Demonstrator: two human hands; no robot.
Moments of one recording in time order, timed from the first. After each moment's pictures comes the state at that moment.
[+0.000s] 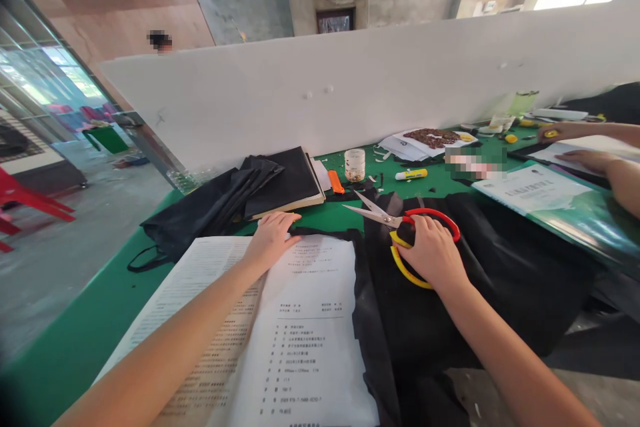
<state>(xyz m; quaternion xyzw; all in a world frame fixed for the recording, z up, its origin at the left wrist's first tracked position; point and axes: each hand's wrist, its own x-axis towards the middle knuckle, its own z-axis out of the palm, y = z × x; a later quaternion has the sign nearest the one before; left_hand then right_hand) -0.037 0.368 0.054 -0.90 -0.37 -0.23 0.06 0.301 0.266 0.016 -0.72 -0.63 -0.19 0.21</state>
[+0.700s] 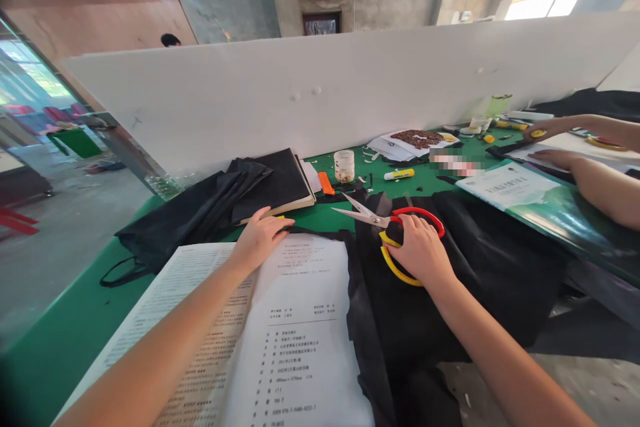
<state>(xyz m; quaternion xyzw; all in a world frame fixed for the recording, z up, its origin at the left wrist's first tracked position) -0.039 0.379 0.060 -0.92 -0.31 -0.24 0.03 0.295 0.263 0.023 -0.73 -0.63 -0.16 0.21</state>
